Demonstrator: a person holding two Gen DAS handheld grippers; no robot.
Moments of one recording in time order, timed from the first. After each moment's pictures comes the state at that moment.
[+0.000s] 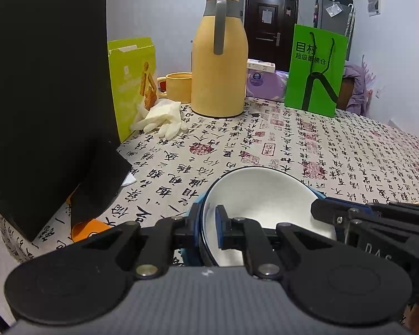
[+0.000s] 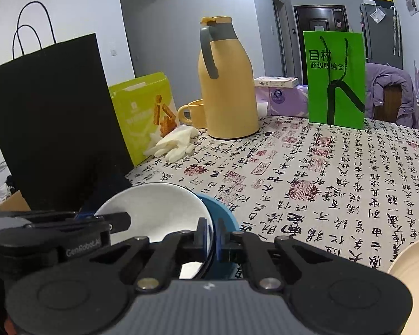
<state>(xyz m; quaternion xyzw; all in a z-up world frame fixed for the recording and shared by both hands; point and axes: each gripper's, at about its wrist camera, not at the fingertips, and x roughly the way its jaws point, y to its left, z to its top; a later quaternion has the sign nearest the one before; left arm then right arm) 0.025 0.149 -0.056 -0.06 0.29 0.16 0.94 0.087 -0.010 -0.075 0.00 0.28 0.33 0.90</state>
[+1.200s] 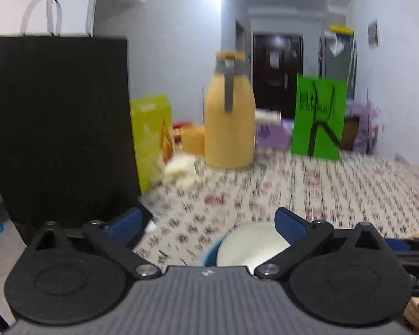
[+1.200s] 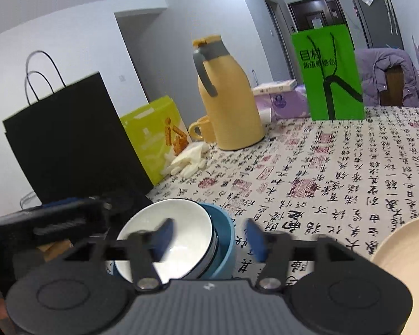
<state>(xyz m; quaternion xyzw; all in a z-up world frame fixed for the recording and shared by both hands) -0.016 0.138 -0.019 -0.04 0.18 0.19 0.96 0.077 -0.061 -0.065 0.08 0.27 0.37 0.89</state>
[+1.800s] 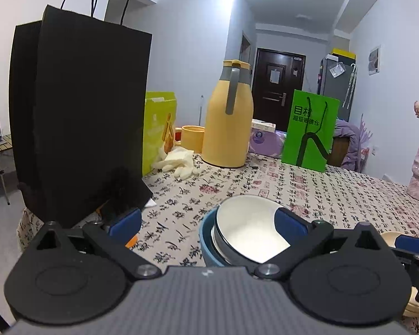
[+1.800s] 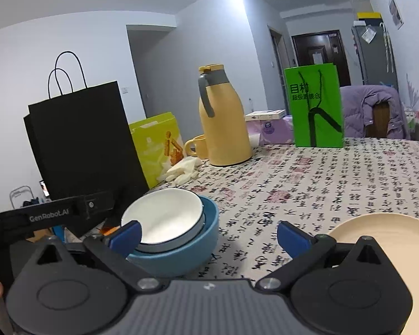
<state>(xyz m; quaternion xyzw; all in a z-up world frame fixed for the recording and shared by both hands) -0.069 0.134 -0.040 -0.09 0.16 0.18 0.97 0.011 -0.104 -0.066 0.05 0.20 0.35 0.91</state>
